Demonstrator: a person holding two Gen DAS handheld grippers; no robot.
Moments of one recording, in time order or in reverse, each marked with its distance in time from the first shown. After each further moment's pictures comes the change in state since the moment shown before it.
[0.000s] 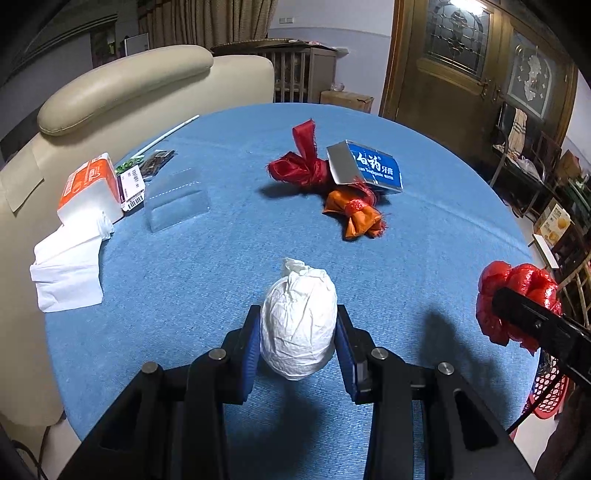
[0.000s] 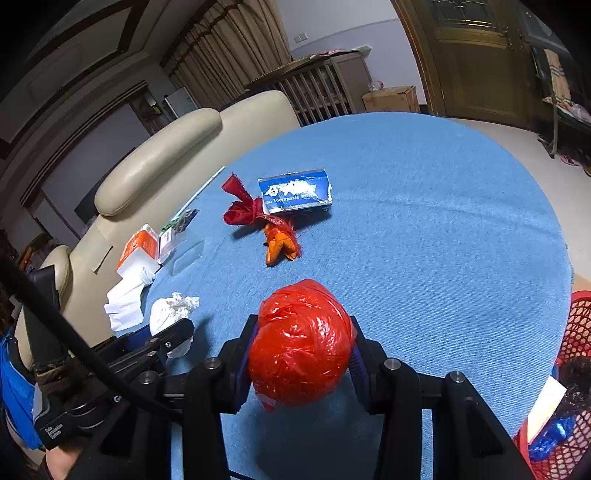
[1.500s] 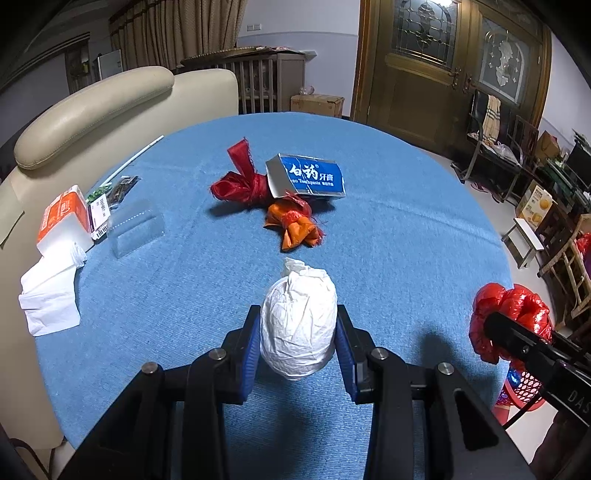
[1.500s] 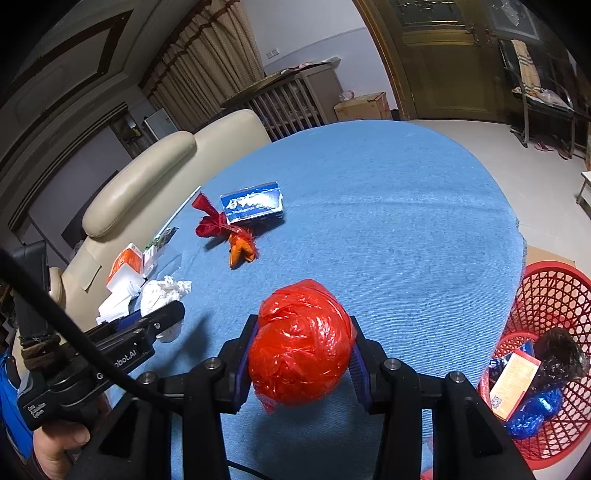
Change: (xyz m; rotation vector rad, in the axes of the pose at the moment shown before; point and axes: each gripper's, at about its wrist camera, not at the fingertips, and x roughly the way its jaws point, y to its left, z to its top) left arm -0.012 -0.050 0.006 0.084 -0.018 -0.057; right arm -0.042 -0.041 -0.019 0.076 -0.057 -0.056
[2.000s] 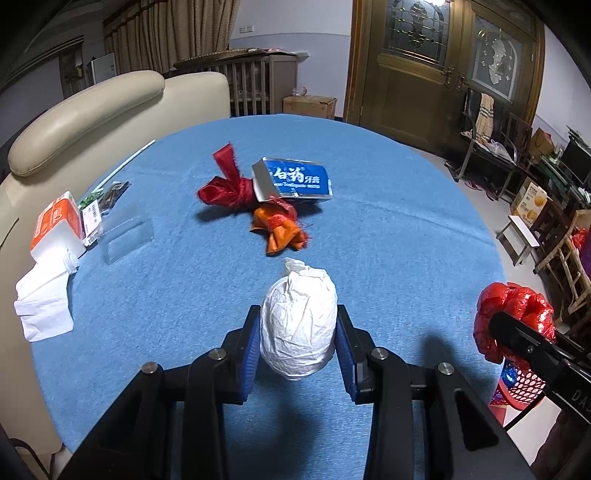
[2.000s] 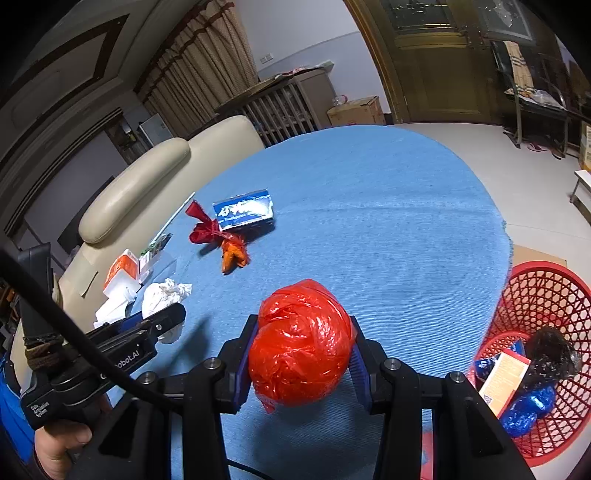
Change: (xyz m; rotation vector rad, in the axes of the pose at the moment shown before) left arm -0.001 -0.013 0.003 0.021 -0.012 -0.023; right arm -0.011 -0.008 0.001 0.014 -0.021 -0.024
